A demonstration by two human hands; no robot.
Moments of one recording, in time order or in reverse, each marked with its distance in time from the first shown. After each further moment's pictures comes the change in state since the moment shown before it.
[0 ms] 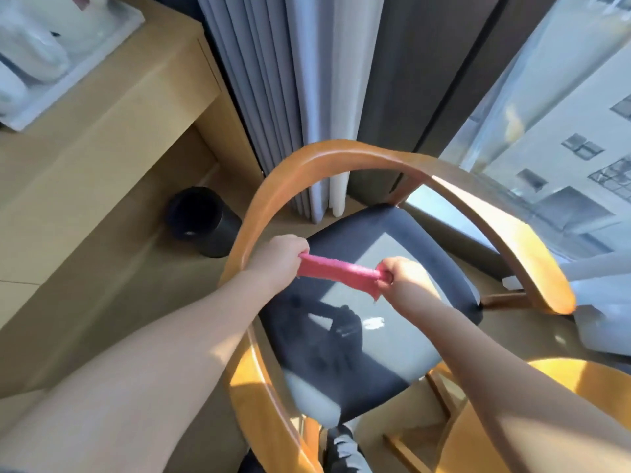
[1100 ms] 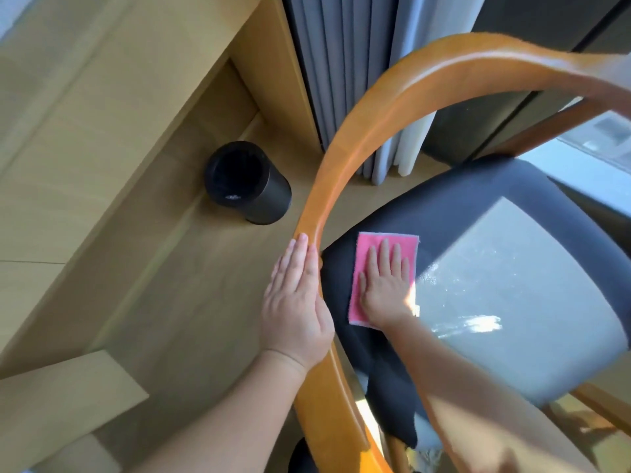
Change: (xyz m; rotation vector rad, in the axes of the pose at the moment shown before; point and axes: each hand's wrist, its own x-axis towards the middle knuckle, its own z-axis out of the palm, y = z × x) left_hand -0.076 -0.092 0.082 -0.125 0.357 -0.139; right_hand 0.096 -0.052 0.274 -0.161 0.023 -0.104
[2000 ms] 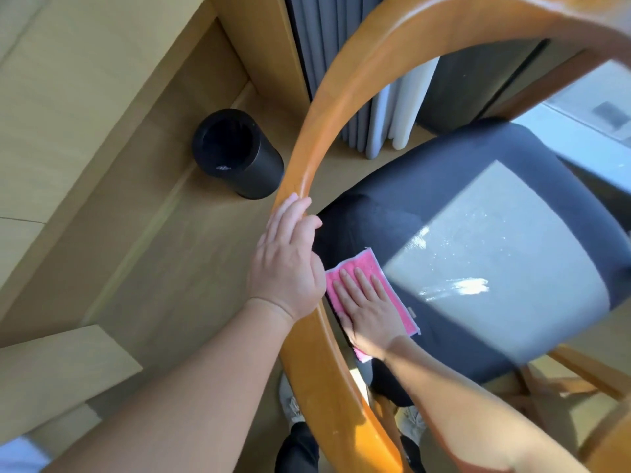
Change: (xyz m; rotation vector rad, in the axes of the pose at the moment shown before) left_hand -0.002 0.004 -0.002 0.001 -0.014 0.091; right_hand -0.099 0.021 0.041 -0.298 -0.066 -0.455
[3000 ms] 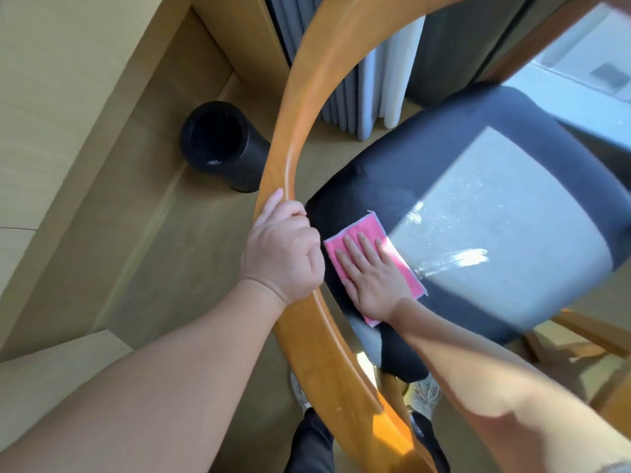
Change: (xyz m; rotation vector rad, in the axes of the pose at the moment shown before) left_hand 0.005 -0.001 -0.001 0.150 -0.045 0.266; right_hand 0.016 0.021 -0.002 0.055 0.063 0.006
